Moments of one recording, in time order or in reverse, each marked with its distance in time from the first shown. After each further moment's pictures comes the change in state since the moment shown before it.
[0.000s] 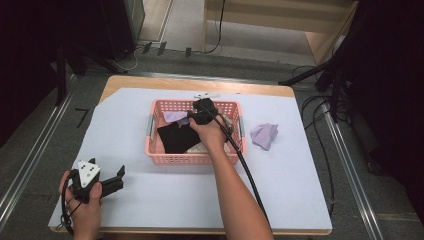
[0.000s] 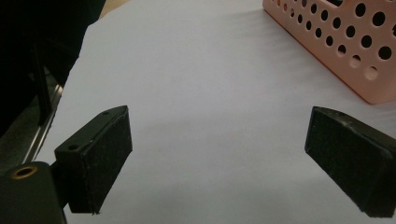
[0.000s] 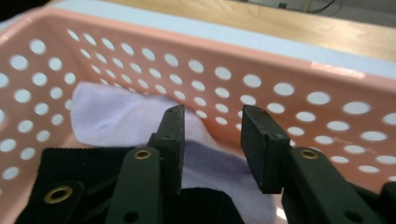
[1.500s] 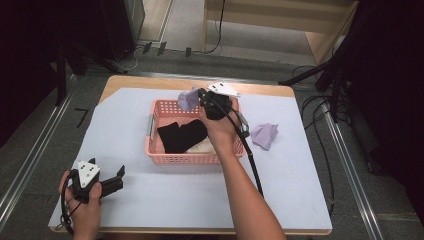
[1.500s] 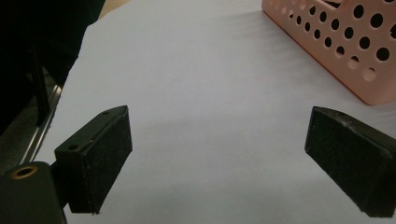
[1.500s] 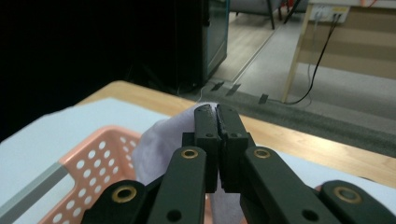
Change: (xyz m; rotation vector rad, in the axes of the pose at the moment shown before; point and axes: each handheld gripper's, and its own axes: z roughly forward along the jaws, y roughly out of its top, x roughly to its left) left arm 0.001 0.000 -0.001 0.000 -0.008 -0.006; right arm -0.001 0.025 -0.089 -0.380 -0.010 -0.065
